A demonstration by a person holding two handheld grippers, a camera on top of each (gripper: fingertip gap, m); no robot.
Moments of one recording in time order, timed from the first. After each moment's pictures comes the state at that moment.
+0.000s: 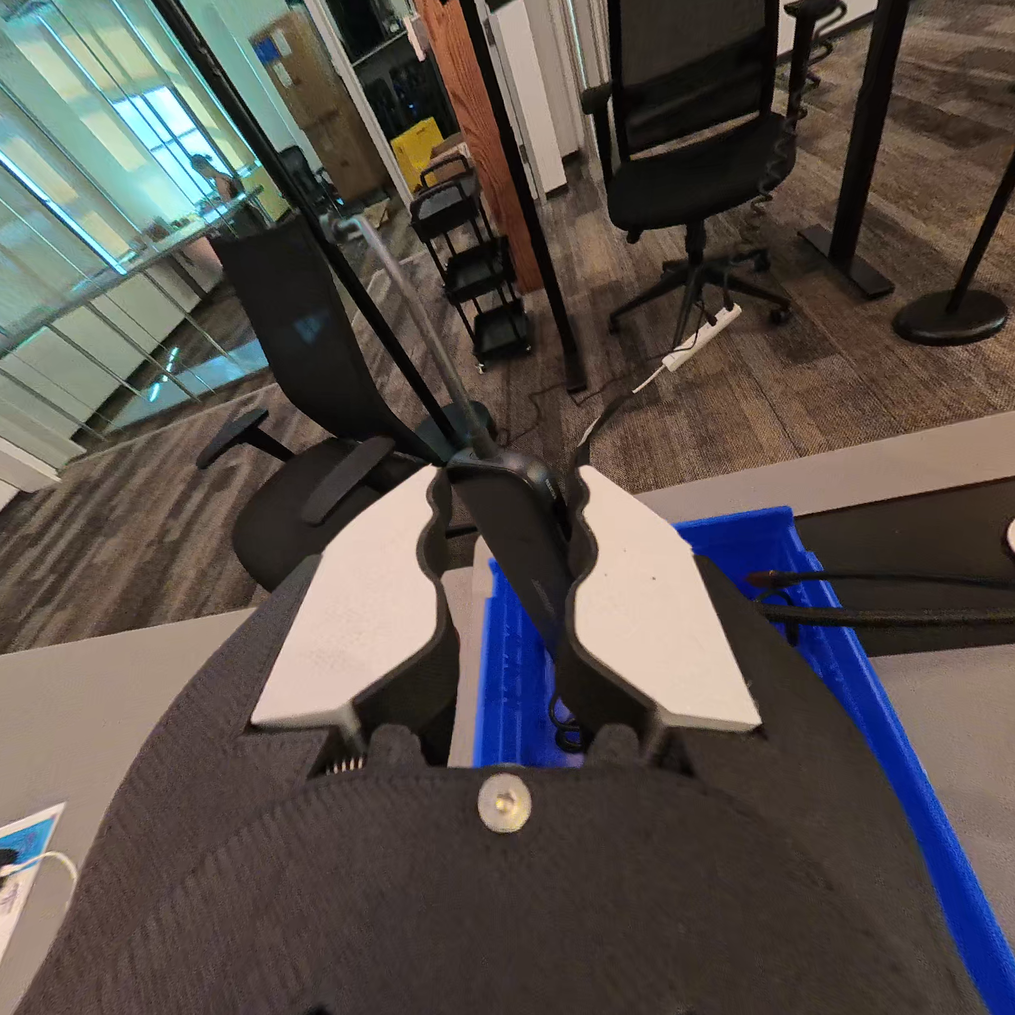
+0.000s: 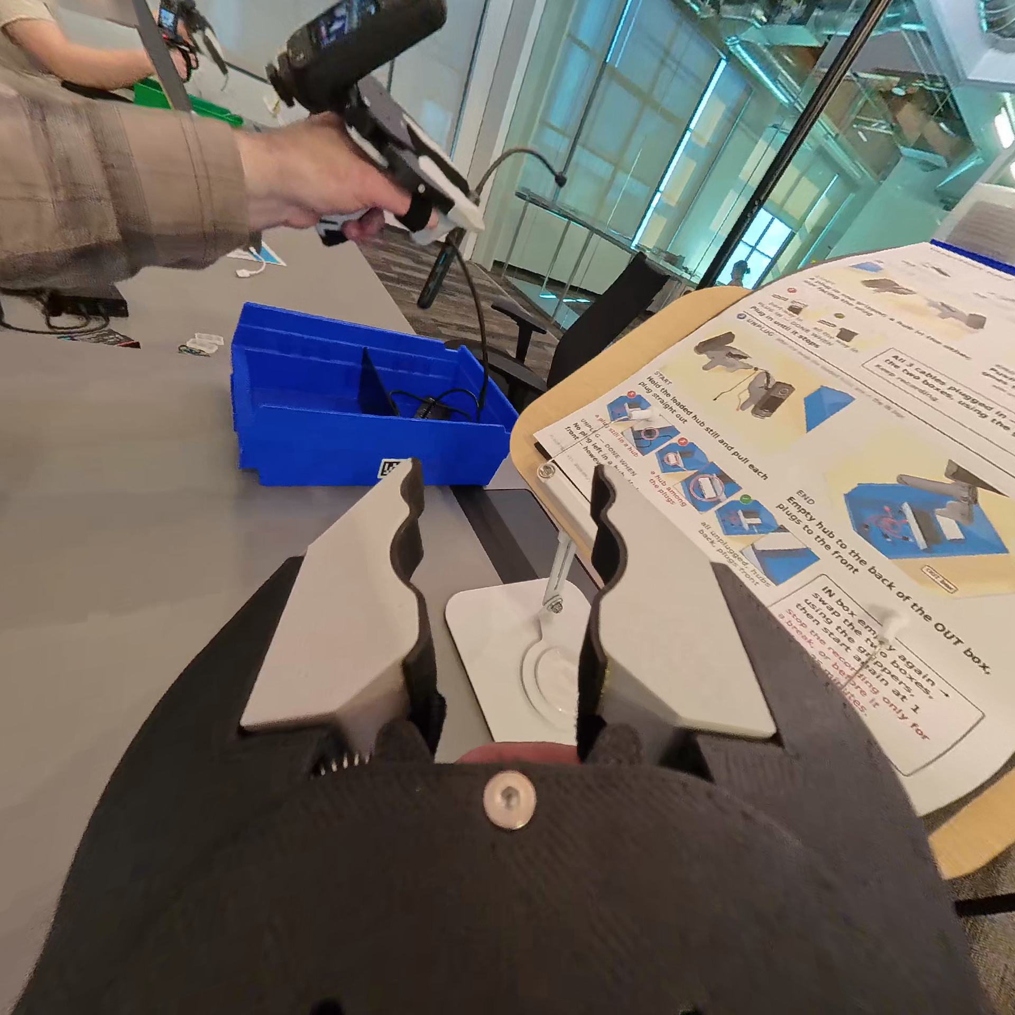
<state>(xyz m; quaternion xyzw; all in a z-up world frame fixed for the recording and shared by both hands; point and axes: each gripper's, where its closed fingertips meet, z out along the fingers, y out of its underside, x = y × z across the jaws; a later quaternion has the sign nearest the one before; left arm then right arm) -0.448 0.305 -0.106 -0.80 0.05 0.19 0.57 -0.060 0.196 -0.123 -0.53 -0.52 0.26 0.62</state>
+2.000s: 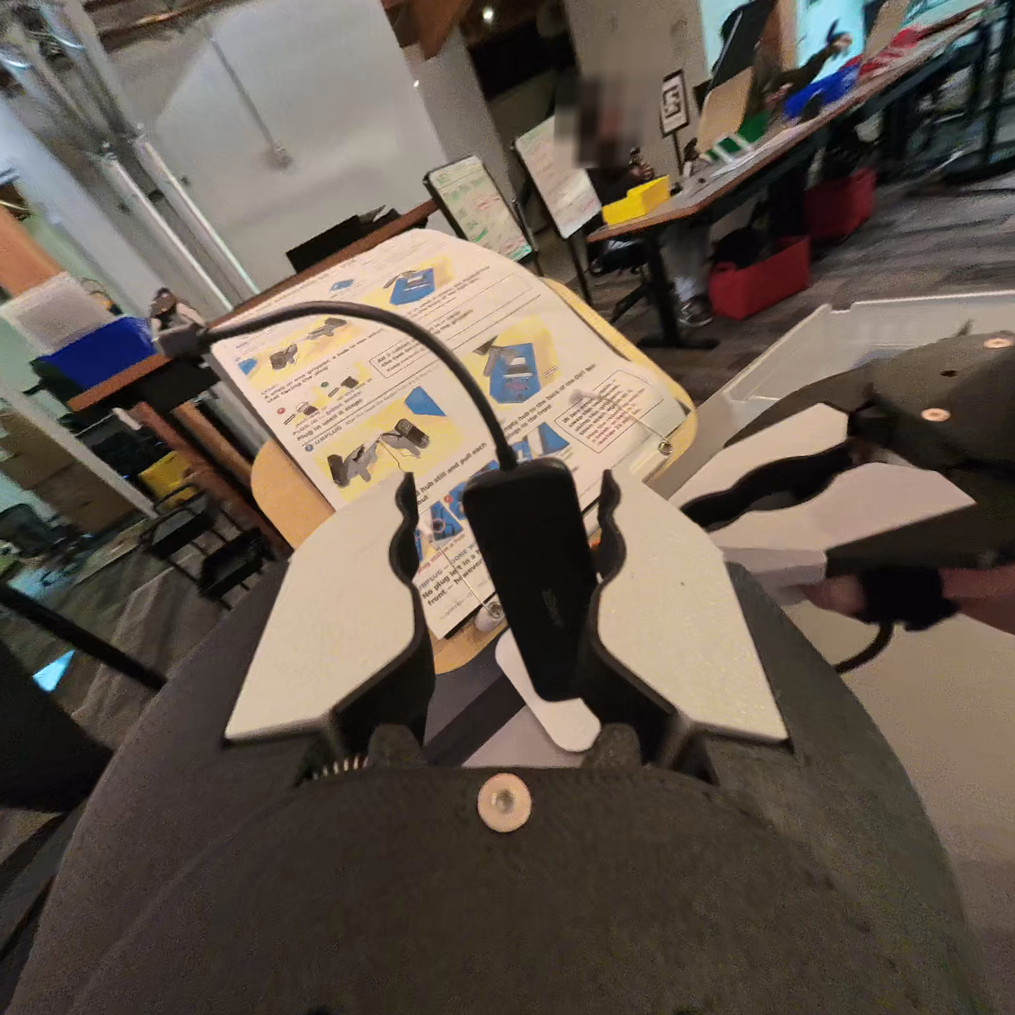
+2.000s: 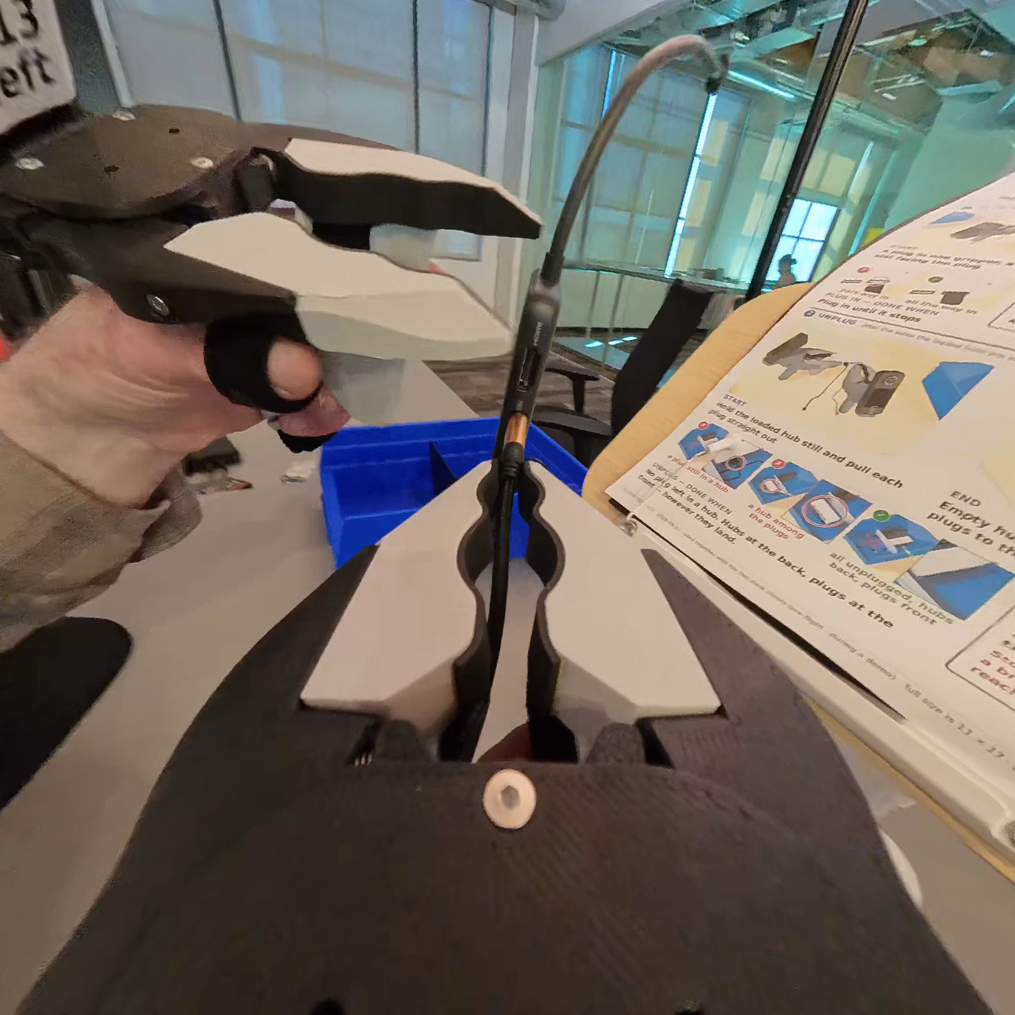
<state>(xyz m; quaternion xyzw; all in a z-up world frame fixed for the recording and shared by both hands) -0.107 0.198 -0.056 -0.66 0.30 0.00 0.69 -0.096 0.182 -0.110 -0.55 -0.44 0.39 0.60</state>
